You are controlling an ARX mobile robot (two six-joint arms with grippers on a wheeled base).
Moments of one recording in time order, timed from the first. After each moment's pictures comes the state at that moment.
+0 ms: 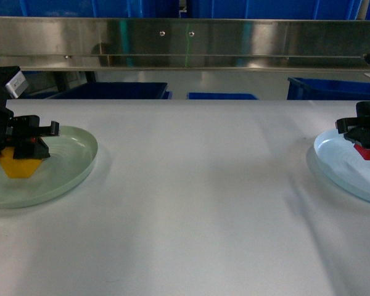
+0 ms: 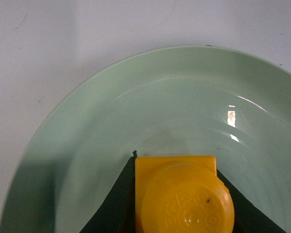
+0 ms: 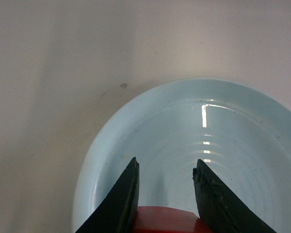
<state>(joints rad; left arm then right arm) 0.05 1.92 1.10 0.01 0.05 0.01 0.02 1.88 1.11 0.07 -0.06 -0.06</state>
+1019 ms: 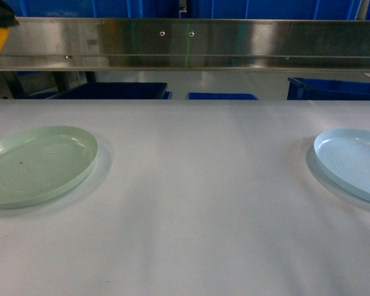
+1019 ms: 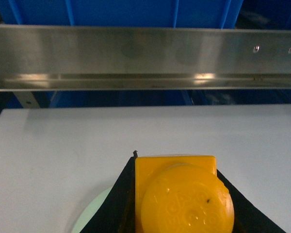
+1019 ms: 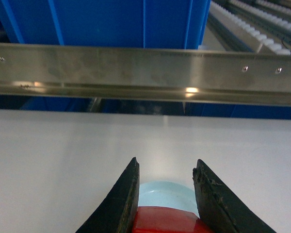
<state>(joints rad) -0.04 1.47 0.99 0.17 0.00 -0.03 -0.02 1.46 1.03 0.16 -0.10 -0.03</state>
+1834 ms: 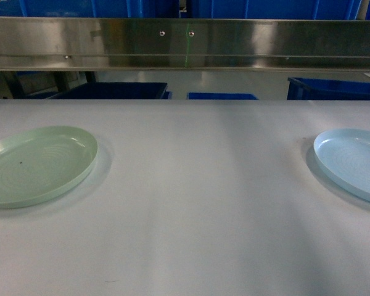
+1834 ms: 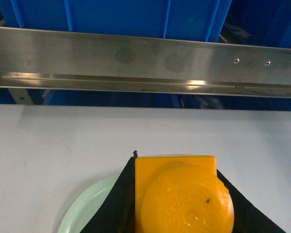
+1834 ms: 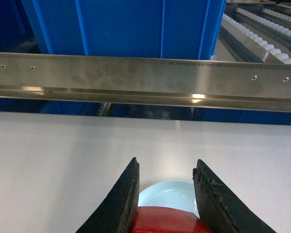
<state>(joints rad) -0.05 1.38 1.02 0.06 0.00 -0.10 0.02 1.36 1.00 0.12 -0.08 -0.01</state>
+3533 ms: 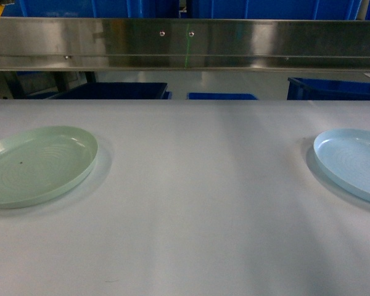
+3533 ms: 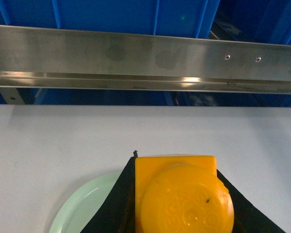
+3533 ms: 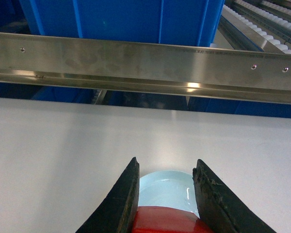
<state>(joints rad) -0.06 1.38 1.00 0.07 0.01 -0.10 0.03 1.37 0.98 0.11 -0.05 -0.05</state>
